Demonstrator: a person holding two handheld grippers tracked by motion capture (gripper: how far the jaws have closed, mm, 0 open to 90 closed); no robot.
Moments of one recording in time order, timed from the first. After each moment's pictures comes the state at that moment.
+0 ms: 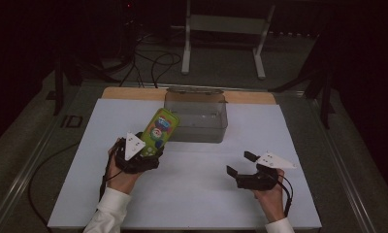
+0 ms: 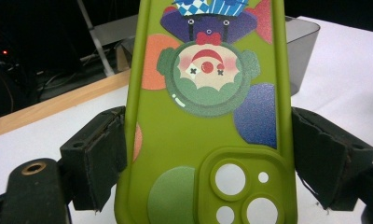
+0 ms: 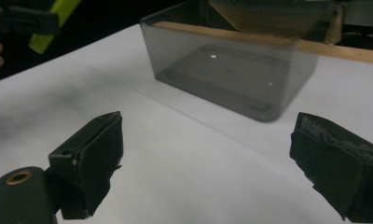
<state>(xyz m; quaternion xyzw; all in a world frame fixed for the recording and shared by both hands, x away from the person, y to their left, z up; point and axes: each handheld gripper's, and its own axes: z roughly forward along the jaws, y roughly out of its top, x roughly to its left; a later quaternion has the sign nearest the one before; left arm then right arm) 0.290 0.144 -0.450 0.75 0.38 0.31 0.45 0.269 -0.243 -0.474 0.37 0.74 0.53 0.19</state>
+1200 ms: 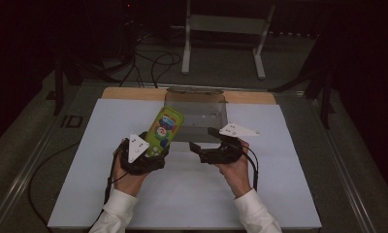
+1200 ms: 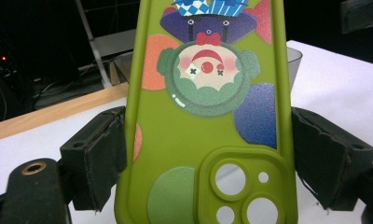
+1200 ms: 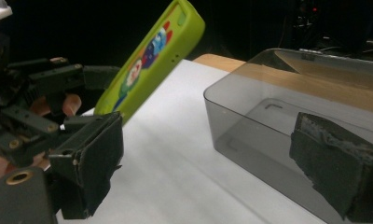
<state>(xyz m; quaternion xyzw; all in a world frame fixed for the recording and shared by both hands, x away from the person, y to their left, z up) 0.282 0.129 -0.443 0.72 0.39 0.31 0.48 0.316 -0.141 -0.417 0.34 0.74 0.57 0.13</state>
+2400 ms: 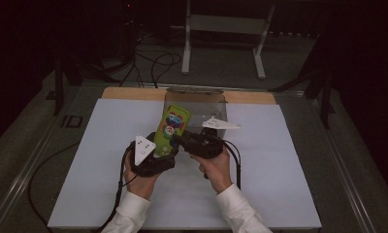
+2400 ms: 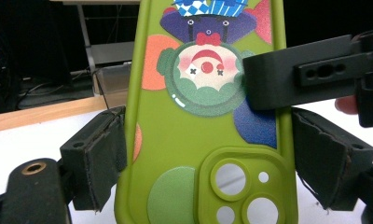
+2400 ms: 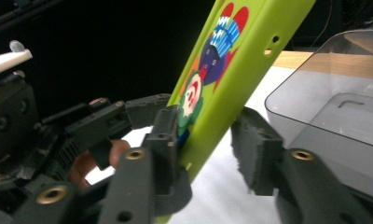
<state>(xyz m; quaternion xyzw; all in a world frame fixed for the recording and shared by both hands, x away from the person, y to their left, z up) 0.275 0.104 -0.442 0.68 0.42 0.29 0.53 0.329 -0.097 -0.419 0.37 0.71 0.60 0.03</state>
